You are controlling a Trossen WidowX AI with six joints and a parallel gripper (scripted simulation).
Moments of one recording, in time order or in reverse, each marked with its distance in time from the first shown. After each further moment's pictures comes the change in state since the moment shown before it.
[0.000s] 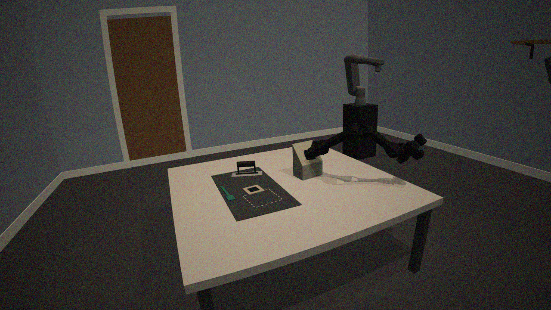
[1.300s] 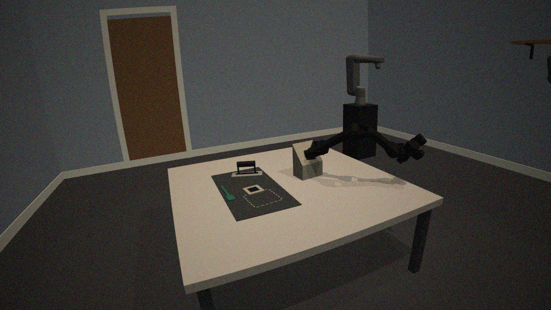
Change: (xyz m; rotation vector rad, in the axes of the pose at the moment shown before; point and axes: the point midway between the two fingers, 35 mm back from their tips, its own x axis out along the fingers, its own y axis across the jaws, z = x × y) arm 0.000 0.000 0.000 0.000 0.000 0.000
